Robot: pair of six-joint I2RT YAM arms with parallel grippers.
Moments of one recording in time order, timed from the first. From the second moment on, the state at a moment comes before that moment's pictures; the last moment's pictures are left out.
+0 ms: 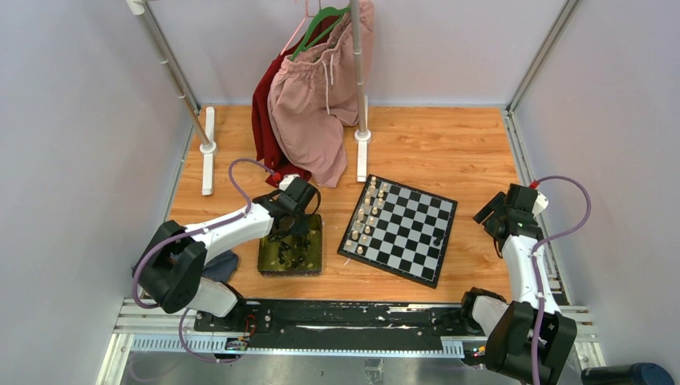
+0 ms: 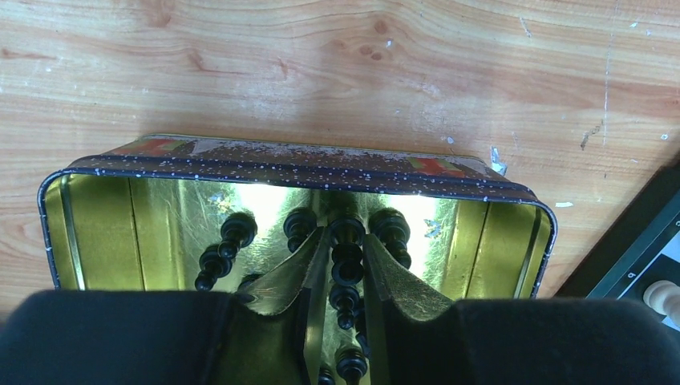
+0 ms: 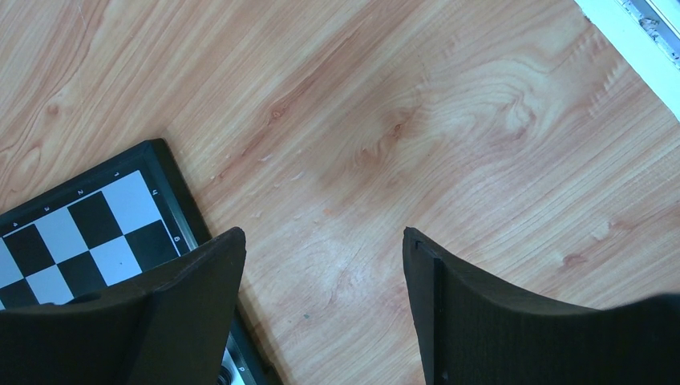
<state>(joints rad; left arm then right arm) -0.64 1.42 0.78 -0.47 -0.32 -0.70 -0.31 0.96 0.57 -0.46 0.14 0.45</state>
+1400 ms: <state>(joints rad) -1.05 1.59 1.41 -0.58 -0.32 -0.14 -0.31 0.92 0.58 -0.49 0.15 0.47</state>
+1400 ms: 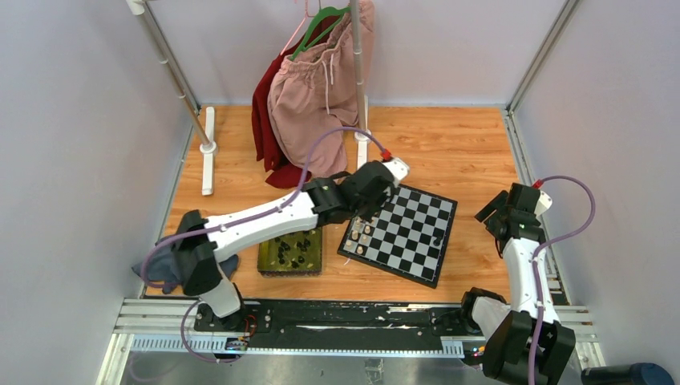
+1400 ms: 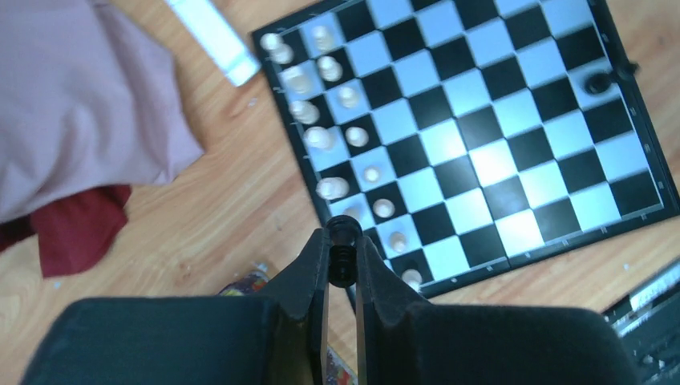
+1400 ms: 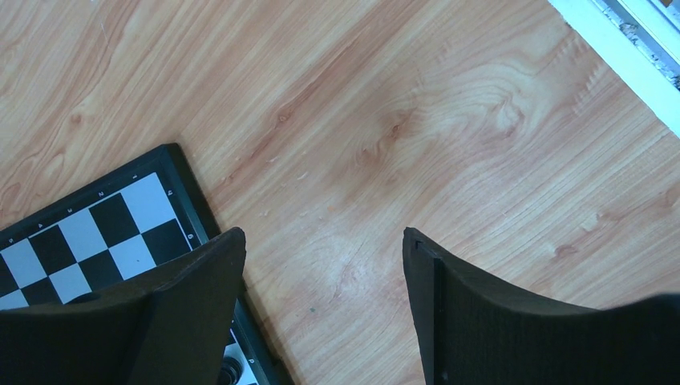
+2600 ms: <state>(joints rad) -1.17 2.33 2.10 -0.53 0.00 0.07 -0.31 0.93 0.60 -0.49 0.30 0.54</state>
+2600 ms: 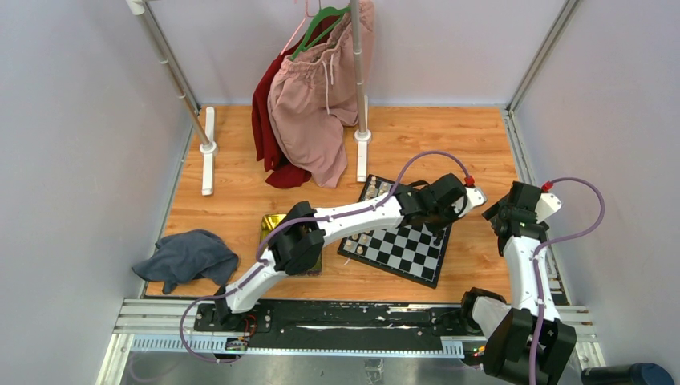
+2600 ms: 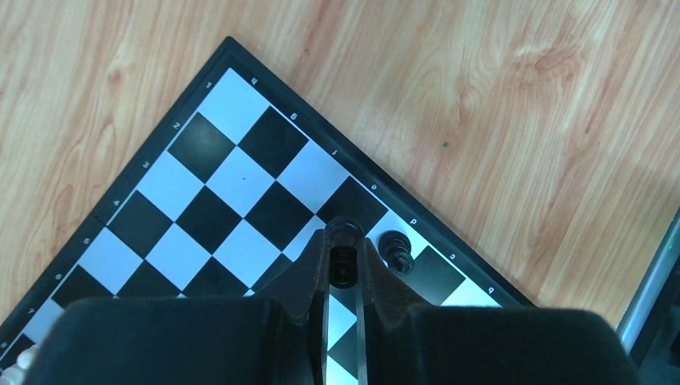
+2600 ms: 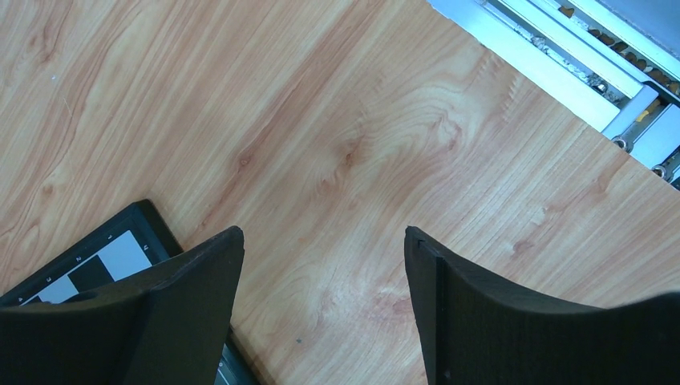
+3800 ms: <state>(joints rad) -1.16 2.40 2.10 -0.49 0.06 0.04 -0.31 0.87 0.59 -0.48 0.35 0.56</state>
